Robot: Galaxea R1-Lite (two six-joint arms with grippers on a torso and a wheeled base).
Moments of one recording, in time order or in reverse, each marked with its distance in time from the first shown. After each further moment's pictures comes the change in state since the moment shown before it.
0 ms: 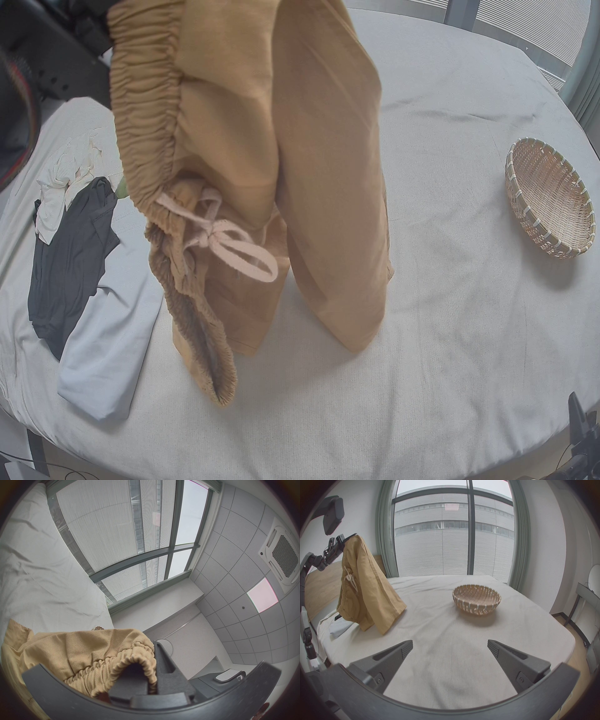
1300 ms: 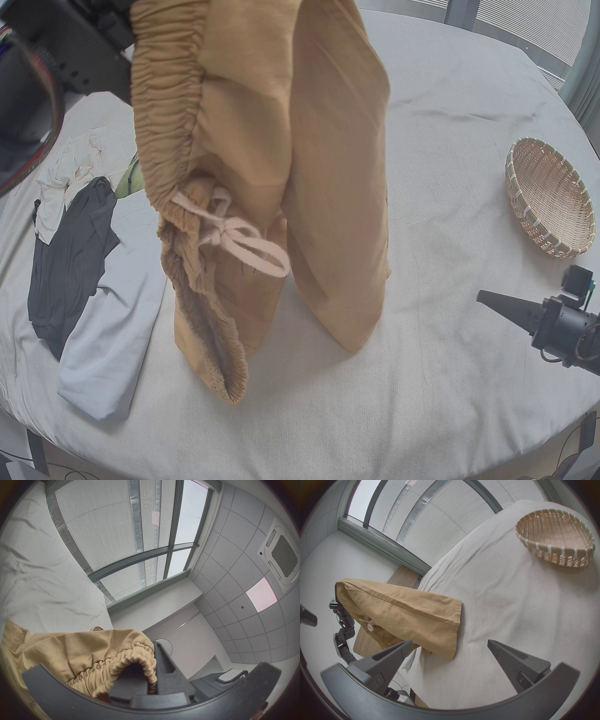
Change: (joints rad) left arm -0.002 0.032 -0.013 -0.029 -0.012 0.001; right arm 0.379 1.269 -0.241 -0.776 0.329 0.536
